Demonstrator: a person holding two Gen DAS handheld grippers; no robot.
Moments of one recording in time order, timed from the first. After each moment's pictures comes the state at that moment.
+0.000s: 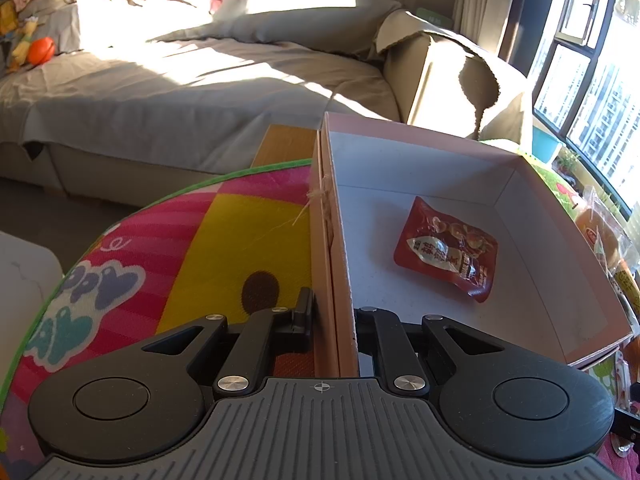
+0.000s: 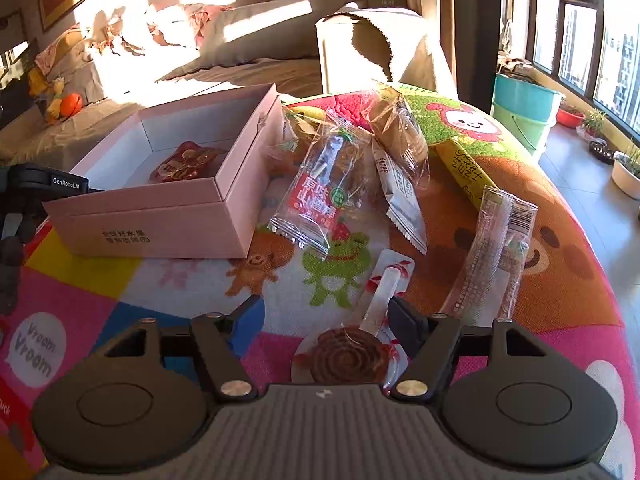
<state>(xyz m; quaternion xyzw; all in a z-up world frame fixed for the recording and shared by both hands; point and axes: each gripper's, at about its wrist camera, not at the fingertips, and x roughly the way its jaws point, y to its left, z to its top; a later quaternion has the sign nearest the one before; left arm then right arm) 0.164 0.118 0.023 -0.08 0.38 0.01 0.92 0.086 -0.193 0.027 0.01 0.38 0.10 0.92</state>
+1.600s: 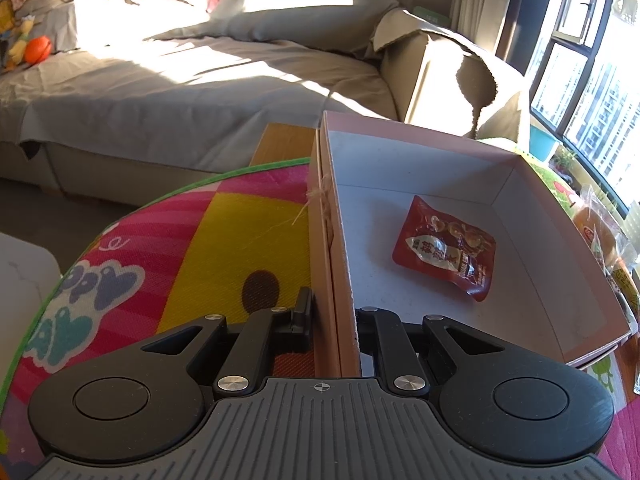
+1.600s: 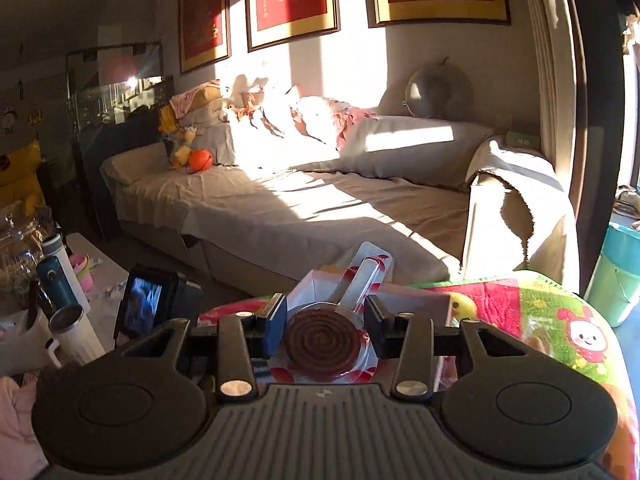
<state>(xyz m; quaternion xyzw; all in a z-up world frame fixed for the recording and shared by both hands) 0.164 0.120 0.022 -0.09 0.39 0.01 0.92 0.101 -0.092 0.174 -0.03 0.22 0.28 0.93</state>
